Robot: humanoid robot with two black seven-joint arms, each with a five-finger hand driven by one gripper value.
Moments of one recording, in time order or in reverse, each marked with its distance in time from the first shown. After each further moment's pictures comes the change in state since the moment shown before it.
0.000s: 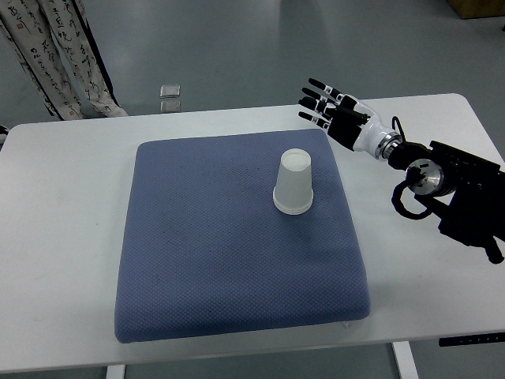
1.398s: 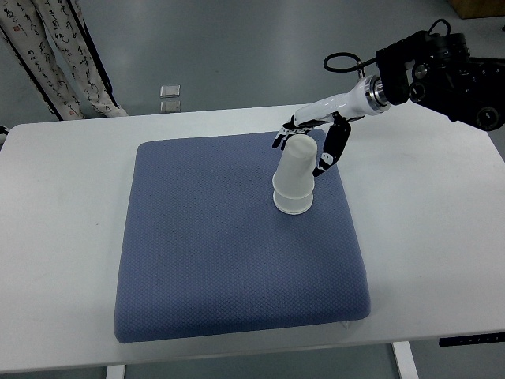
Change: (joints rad) left arm 0.000 0.000 0.000 0.000 0.000 0.000 0.000; right arm 0.488 -0.184 -0.357 0.319 -1.377 0.181 0.046
